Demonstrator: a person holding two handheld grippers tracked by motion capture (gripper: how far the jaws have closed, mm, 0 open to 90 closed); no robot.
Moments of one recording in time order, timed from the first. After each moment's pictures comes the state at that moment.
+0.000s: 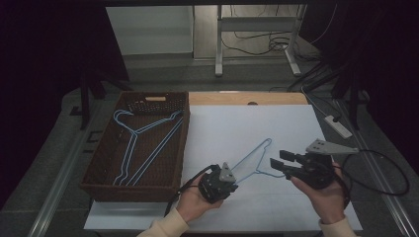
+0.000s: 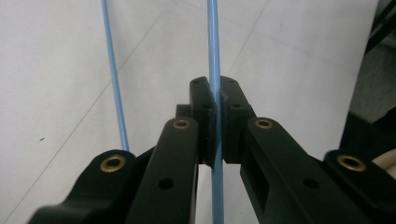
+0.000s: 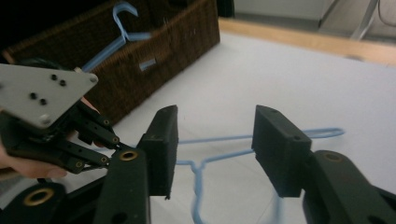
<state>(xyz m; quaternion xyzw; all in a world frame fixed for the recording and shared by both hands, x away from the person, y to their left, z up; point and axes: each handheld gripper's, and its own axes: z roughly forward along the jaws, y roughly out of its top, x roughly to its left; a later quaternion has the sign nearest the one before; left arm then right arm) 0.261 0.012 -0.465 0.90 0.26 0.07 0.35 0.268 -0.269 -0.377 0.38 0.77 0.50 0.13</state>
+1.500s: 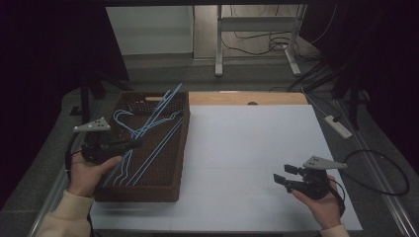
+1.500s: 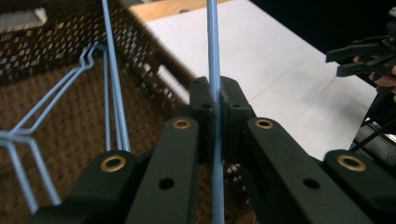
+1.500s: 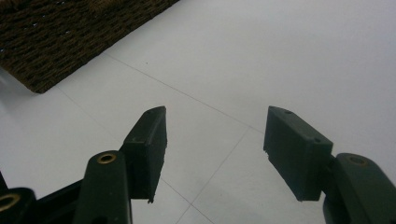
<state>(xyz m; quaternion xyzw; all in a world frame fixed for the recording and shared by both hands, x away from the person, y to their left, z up) 0.276 0.275 -0.381 0.77 0.42 0.08 0.48 0.281 -0.296 -0.465 0.39 0.79 0.46 0.13</state>
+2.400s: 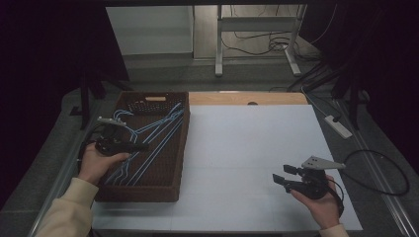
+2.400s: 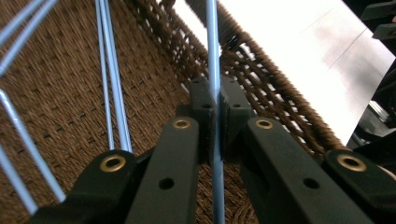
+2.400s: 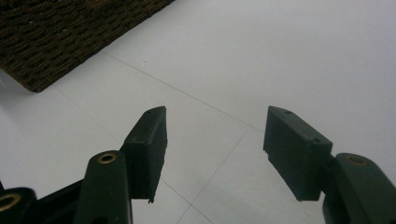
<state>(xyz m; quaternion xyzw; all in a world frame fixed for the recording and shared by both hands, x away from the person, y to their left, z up) 0.329 0.274 -0.421 0.80 0.45 -0.03 0.39 0.281 -0.293 -0.466 0.39 0.79 0.45 0.13</state>
